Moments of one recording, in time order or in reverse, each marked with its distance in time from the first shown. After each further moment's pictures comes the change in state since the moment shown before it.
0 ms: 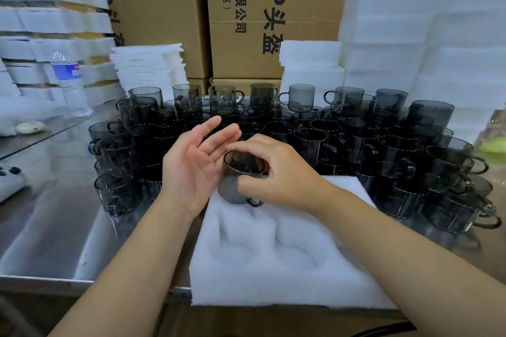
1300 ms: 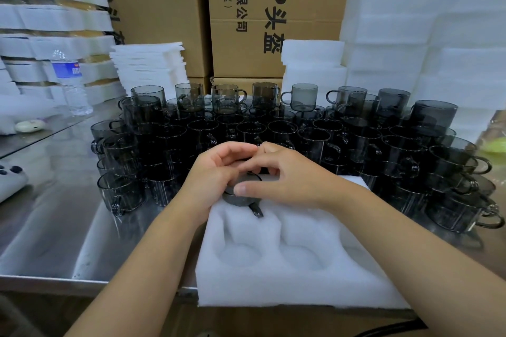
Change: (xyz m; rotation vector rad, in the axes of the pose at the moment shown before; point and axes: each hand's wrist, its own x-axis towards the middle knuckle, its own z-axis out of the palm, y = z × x) left_hand -0.002 -0.014 -0.003 0.616 -0.086 -0.039; right_hand -0.002 0.009 -0.009 -0.007 -0.184 0.099
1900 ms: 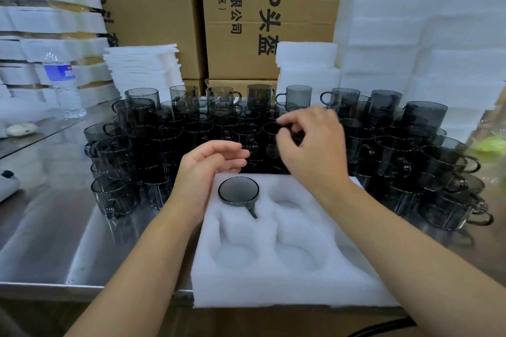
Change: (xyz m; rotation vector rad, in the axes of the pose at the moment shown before) left_hand -0.001 0.003 0.000 -0.181 0.135 0.037; right_hand 0.007 0.009 -0.010 -0.334 0.865 0.061
